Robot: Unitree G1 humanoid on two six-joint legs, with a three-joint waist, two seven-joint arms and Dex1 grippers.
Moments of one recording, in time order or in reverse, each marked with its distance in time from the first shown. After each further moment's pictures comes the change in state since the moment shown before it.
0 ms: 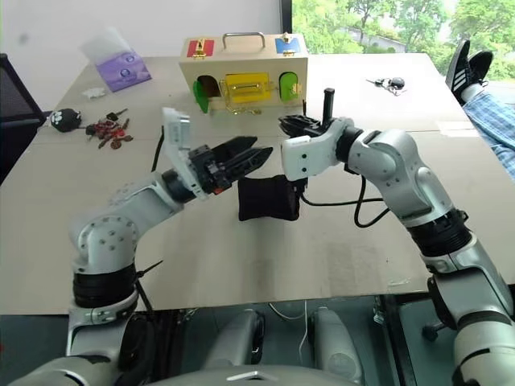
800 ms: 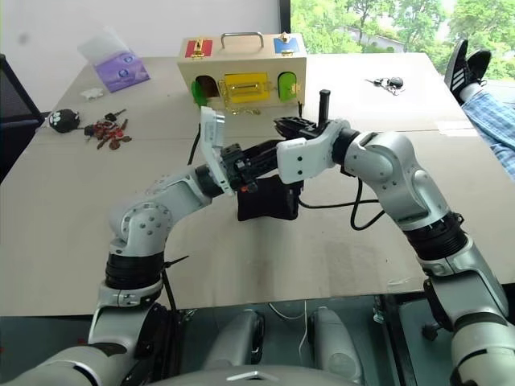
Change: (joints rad) left arm -0.069 -0.075 -0.096 0.120 0.100 -0.053 -0.129; right arm 0.014 0.026 -0.005 -0.052 -0.008 0.052 0.022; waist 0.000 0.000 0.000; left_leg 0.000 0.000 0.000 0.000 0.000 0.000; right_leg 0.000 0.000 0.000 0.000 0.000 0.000
